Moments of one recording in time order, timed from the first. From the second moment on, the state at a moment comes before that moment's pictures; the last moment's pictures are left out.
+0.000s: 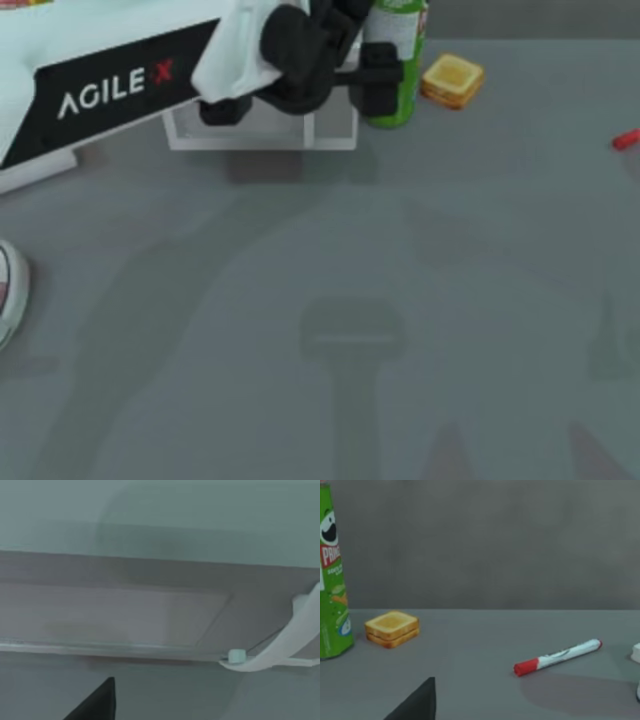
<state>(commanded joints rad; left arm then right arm) -0.63 2.04 1.69 -0.59 -0.39 -0.53 0.00 0.00 0.00 0.00 0.00 0.00</state>
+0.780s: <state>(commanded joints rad) -0.58 2.21 1.75 -0.47 -0.35 -0.49 0.00 0.00 0.00 0.00 0.00 0.00</state>
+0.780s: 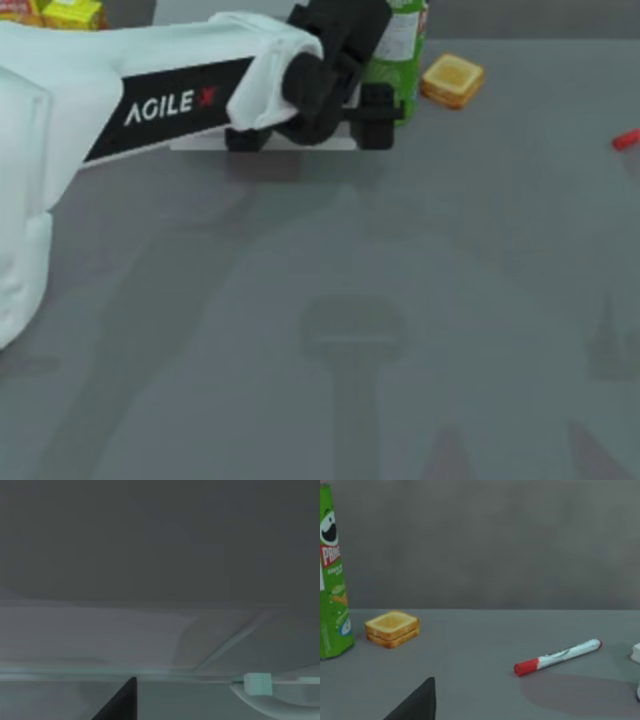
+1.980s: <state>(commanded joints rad) -0.62 2.18 1.68 -0.48 -0.35 -0.49 0.00 0.00 0.00 0.00 0.00 0.00</state>
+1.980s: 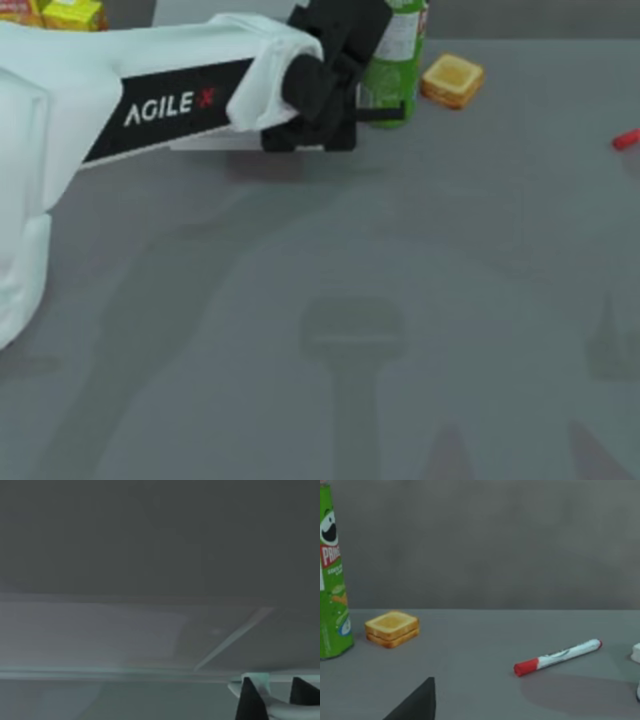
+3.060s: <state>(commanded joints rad) -0.62 2.12 1.61 -0.43 -0.38 -0.52 0.00 0.00 0.00 0.00 0.00 0.00</state>
